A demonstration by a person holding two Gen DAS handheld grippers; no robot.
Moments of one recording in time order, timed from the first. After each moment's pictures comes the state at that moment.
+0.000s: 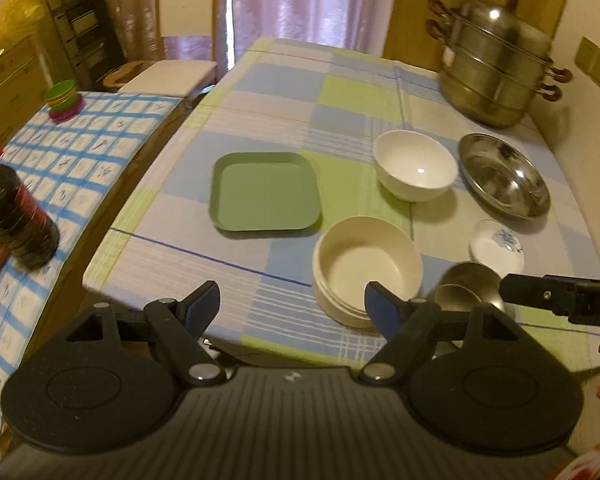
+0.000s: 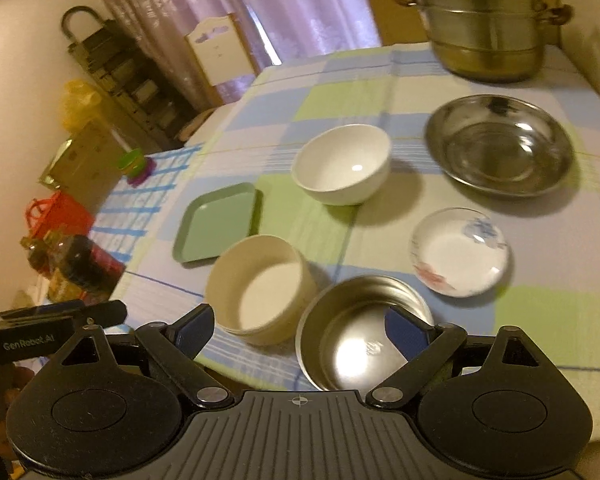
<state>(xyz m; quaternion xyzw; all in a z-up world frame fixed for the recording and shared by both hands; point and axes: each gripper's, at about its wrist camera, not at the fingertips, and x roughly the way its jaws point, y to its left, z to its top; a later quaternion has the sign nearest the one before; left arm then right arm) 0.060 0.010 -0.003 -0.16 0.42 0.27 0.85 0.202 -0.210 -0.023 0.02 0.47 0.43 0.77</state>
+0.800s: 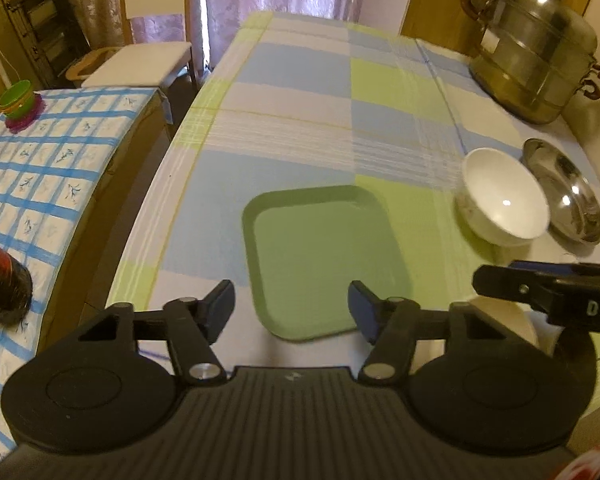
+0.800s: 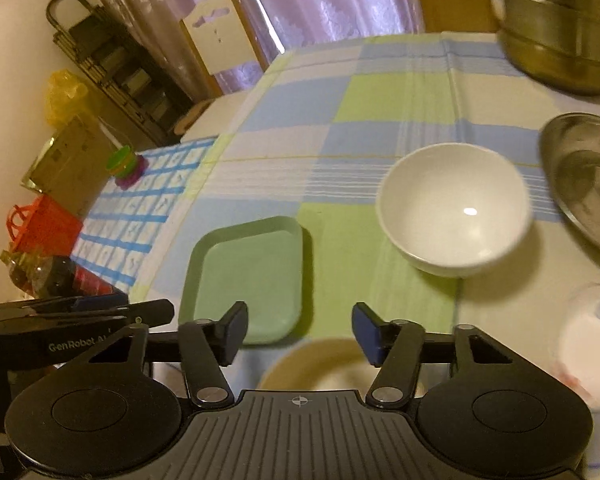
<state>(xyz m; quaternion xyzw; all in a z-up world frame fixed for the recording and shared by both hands) 0.143 0.170 -0.070 -0.16 0.46 0.20 0.85 0.243 -0.036 -0.065 0.01 0.49 0.41 0.77</state>
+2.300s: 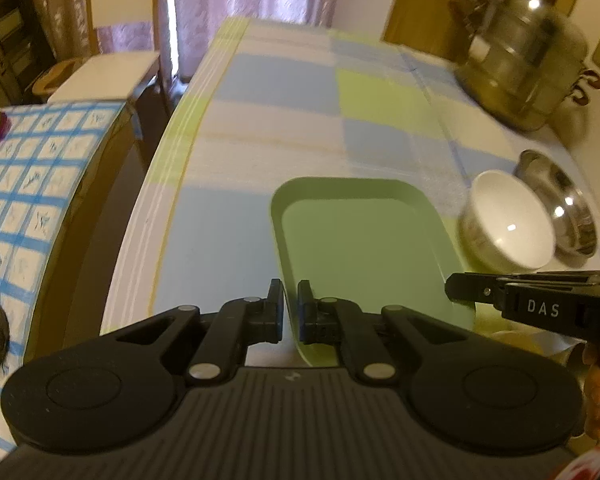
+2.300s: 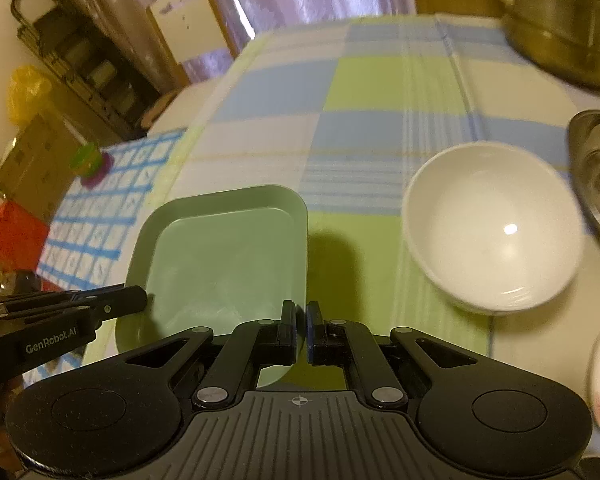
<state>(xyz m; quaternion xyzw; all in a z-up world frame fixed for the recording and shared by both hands) 0.173 0.203 -0.070 -0.15 0.44 0.15 0.87 0.256 0.009 -0.077 0.00 0.50 0.36 0.79</state>
